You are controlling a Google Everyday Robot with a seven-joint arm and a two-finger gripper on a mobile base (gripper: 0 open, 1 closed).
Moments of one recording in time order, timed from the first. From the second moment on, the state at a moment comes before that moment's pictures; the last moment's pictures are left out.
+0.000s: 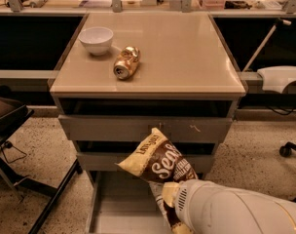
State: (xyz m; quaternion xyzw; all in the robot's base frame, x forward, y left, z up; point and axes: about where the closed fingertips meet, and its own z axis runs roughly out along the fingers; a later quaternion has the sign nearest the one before) arm 0.333 -0.078 0.746 0.12 0.95 0.12 0.26
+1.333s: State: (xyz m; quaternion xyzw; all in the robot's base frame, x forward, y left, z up) arm 0.340 -0.070 0.746 0.10 0.96 0.12 0.24
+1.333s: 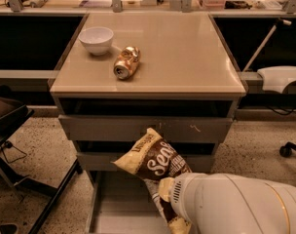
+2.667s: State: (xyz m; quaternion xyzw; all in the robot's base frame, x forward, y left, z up) arm 0.287 -0.131 0.747 0.16 0.96 0.16 0.18
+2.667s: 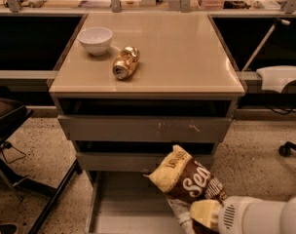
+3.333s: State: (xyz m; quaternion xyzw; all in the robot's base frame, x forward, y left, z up) arm 0.254 -0.103 0.714 0.12 0.97 0.15 0.13
